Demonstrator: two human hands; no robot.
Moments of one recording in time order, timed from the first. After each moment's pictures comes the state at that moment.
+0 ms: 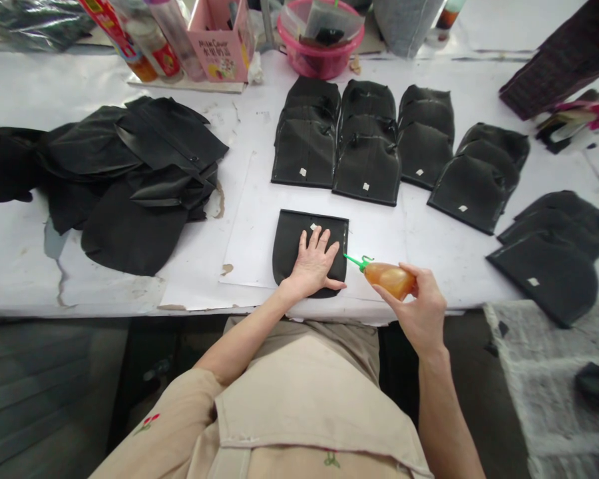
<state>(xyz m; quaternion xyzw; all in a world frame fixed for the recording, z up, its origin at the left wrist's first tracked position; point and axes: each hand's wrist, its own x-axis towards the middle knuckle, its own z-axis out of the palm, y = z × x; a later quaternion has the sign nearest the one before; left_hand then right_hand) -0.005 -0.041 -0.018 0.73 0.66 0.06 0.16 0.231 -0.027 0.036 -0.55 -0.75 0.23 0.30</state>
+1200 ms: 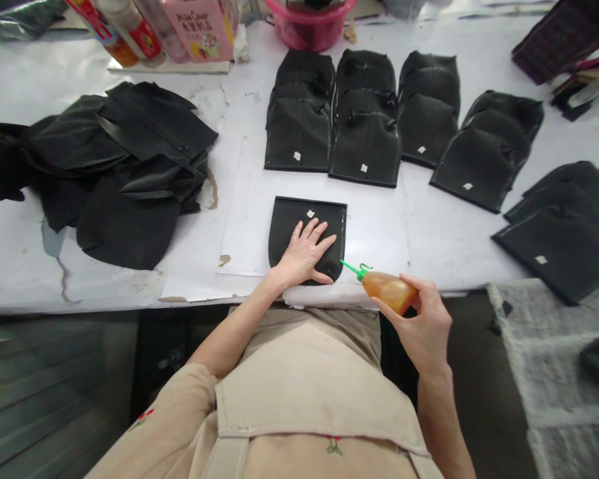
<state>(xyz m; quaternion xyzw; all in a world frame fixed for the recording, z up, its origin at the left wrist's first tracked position) -0.028 -0.052 -0.007 0.77 0.59 0.04 0.21 0.245 -0.078 0.042 -0.57 -0.73 0.23 0.29</state>
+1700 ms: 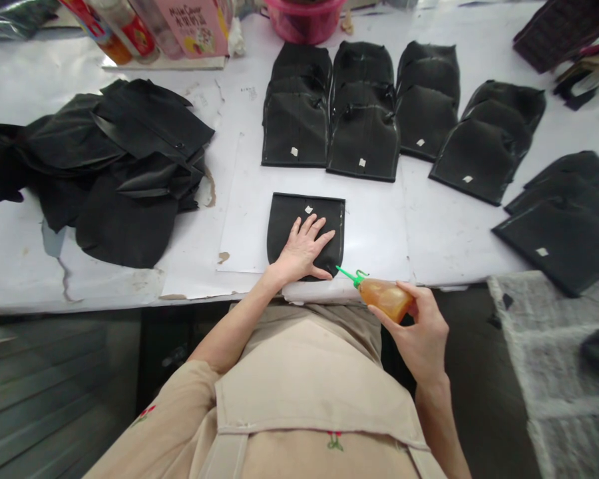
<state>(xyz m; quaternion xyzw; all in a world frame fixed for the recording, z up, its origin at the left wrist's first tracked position) -0.027 -0.051 -0.003 0.77 0.60 0.03 0.21 0.250 -0.101 0.041 -0.58 -0.71 0.27 0.30</state>
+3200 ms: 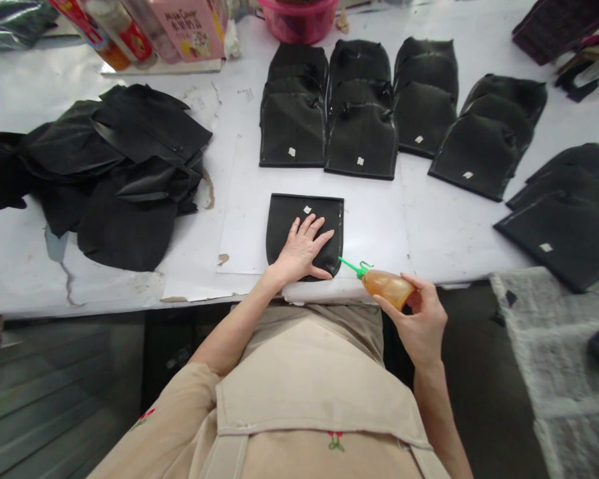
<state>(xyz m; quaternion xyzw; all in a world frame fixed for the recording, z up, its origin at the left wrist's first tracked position) -0.030 -0.053 -0.013 0.78 0.59 0.07 0.21 0.253 -0.093 0.020 -0.62 -0.64 0.31 0.34</state>
